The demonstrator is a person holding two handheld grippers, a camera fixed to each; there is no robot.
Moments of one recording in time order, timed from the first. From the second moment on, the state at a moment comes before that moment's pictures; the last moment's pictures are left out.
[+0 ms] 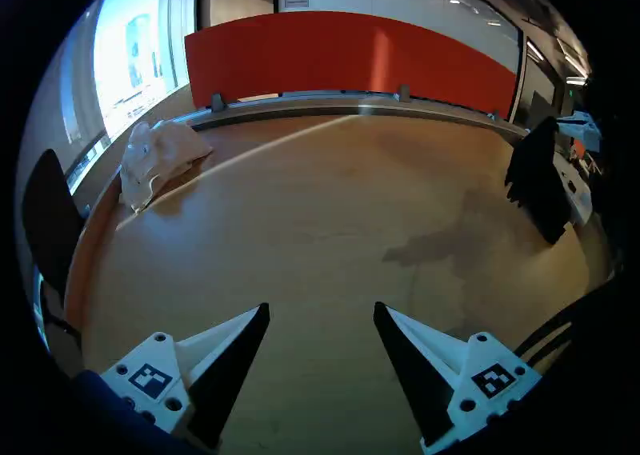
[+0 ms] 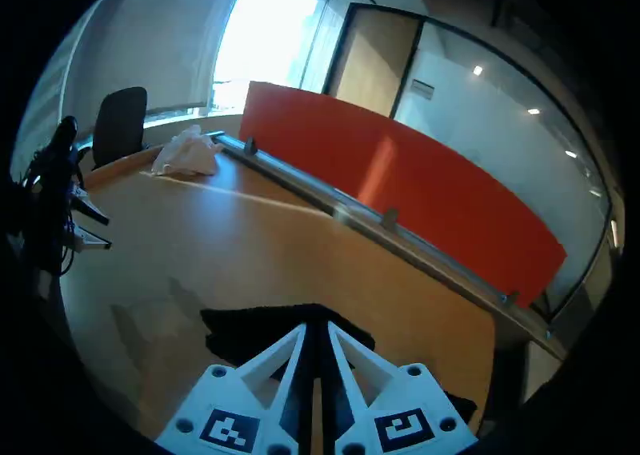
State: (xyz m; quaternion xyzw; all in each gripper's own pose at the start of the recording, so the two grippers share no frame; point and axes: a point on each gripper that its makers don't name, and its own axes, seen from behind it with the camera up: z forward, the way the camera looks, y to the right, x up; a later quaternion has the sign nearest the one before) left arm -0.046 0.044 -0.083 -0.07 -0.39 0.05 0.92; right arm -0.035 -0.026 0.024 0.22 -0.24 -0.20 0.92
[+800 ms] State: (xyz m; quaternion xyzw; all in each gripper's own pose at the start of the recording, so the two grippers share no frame) left arm -0.048 0.044 -0.081 -0.07 -0.39 0.05 0.92; right arm 0.000 0.100 0.084 0.14 -0.25 -0.20 0.94
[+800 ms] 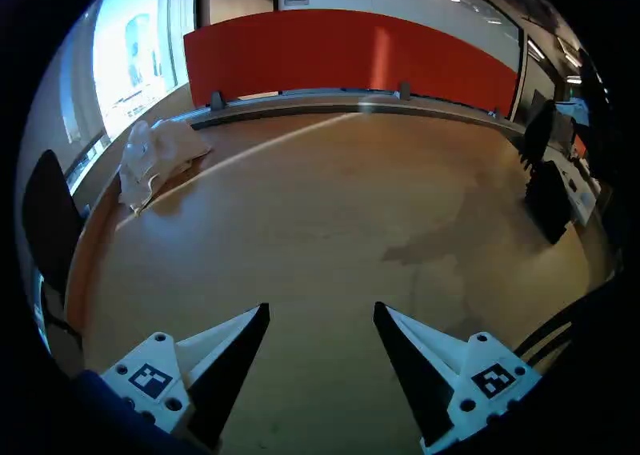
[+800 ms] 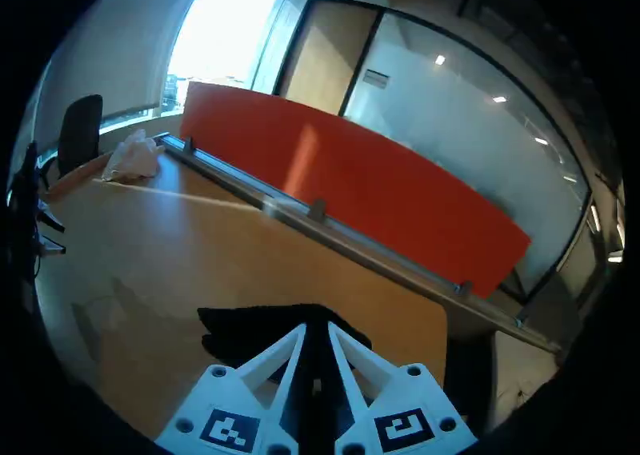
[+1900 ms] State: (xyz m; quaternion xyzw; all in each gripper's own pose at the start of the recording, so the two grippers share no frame) left arm -0.049 0.051 -0.078 -0.07 -0.40 0.06 0.91; right arm -0.014 0.183 0.093 0.08 -0.28 -0.19 0.94
